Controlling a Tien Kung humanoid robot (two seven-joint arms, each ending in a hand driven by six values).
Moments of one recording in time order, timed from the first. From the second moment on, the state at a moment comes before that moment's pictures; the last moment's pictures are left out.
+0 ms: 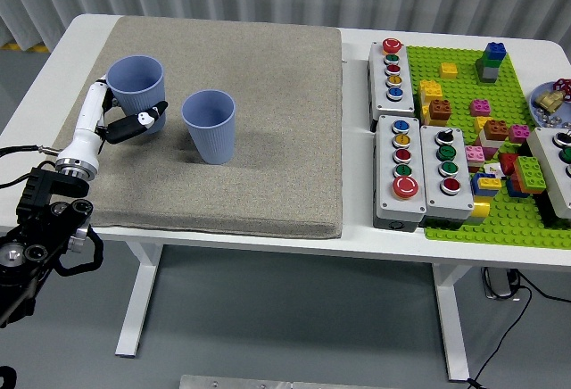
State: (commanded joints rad) left arm -0.43 0.27 -1.10 -0.89 1.22 0.28 -0.35; right arm 0.19 -0.08 1.05 0.18 -0.36 0.16 -0.26
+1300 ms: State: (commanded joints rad) left arm -0.40 0.28 -1.13 -0.85 1.23 0.17 -0.36; right arm 0.19 -0.07 1.05 0.18 -0.37 0.16 -0.26
